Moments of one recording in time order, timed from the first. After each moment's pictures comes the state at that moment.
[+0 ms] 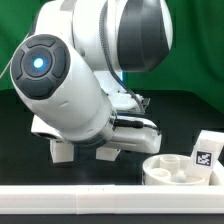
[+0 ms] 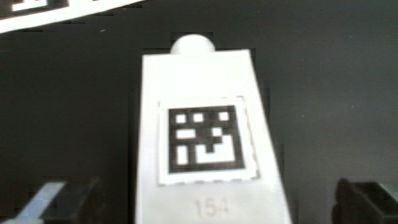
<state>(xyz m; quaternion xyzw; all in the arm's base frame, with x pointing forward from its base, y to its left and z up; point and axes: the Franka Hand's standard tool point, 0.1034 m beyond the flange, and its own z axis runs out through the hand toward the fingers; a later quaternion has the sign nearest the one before) 0.499 -0.013 0.009 -0.88 0.18 0.42 0.10</state>
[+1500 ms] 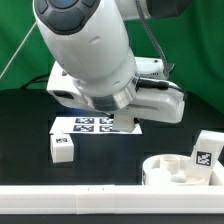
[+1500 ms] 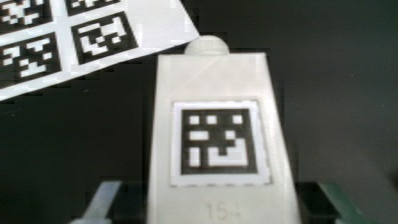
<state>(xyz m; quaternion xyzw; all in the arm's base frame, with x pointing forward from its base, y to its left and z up) 0.522 0.014 0.070 -0.89 0.20 0.41 0.08</state>
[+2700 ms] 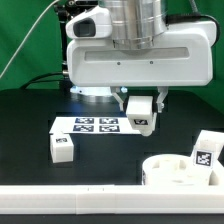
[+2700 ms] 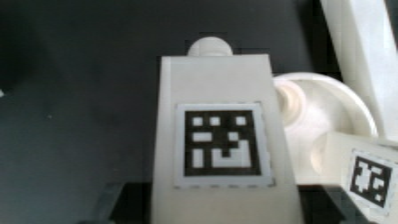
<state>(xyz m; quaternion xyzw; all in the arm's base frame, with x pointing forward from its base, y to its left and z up) 0.599 0.021 0.110 -0.99 0.13 0.05 0.05</state>
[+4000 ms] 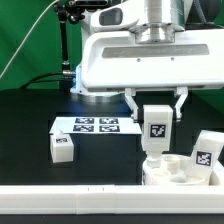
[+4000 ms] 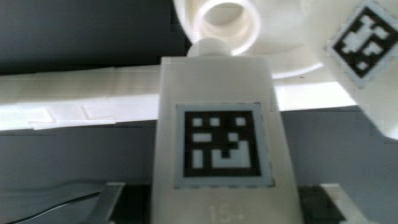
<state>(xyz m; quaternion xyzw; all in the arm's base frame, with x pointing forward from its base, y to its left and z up) 0.639 0.037 0.110 -0.97 0.05 -0.22 0.01</state>
